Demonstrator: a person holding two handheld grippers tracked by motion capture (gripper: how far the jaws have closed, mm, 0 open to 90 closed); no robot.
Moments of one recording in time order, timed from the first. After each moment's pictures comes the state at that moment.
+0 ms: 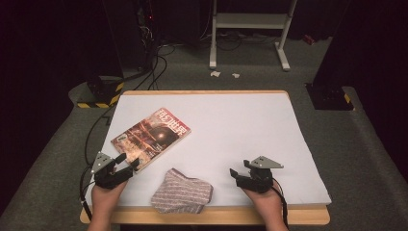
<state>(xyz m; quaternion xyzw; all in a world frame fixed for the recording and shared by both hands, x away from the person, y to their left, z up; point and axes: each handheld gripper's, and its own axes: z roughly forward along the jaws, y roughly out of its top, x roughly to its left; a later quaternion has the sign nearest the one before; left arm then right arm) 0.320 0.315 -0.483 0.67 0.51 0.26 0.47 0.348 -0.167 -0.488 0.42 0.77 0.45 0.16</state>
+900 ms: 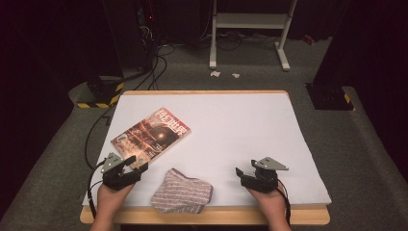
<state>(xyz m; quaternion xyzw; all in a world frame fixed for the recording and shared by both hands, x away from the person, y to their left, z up) 0.322 0.290 -0.484 0.72 0.47 0.22 0.46 0.347 -0.179 -0.493 0.44 0.76 0.43 0.20</state>
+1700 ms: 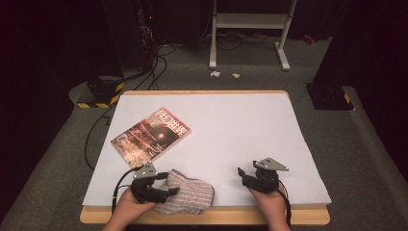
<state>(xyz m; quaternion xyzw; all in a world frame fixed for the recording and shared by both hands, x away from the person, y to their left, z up) 0.309 0.210 -0.485 0.83 0.34 0.06 0.43 0.347 -0.181 -0.497 0.46 0.76 0.42 0.20</state>
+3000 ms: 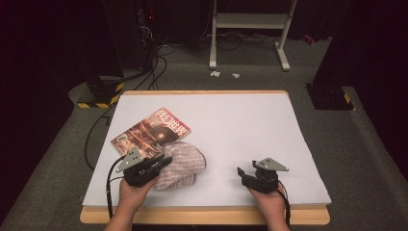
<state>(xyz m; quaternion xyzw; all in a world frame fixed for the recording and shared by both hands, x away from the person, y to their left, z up) 0.328 0.223 -0.445 0.71 0.36 0.19 0.57 0.346 -0.180 -0.498 0.46 0.75 0.42 0.20</state>
